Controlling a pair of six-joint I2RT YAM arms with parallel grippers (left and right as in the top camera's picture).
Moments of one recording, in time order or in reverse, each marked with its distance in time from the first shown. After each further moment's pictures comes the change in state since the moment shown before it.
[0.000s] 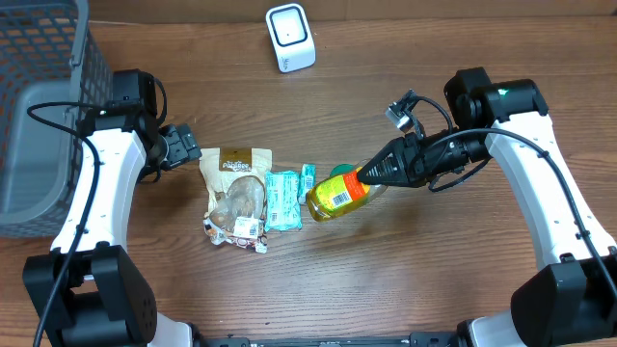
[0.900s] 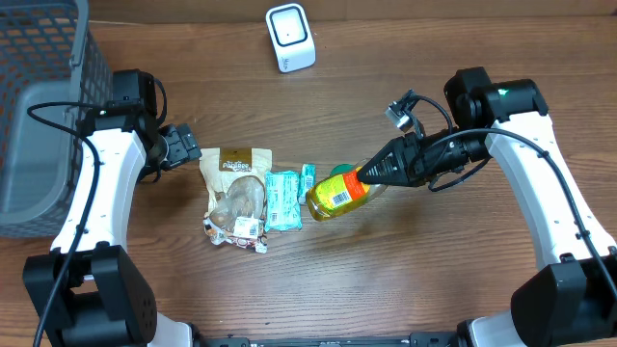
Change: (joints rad) left arm 0.000 0.000 0.000 0.000 0.000 0.000; right arm 0.000 0.000 0.000 0.008 0.000 0.000
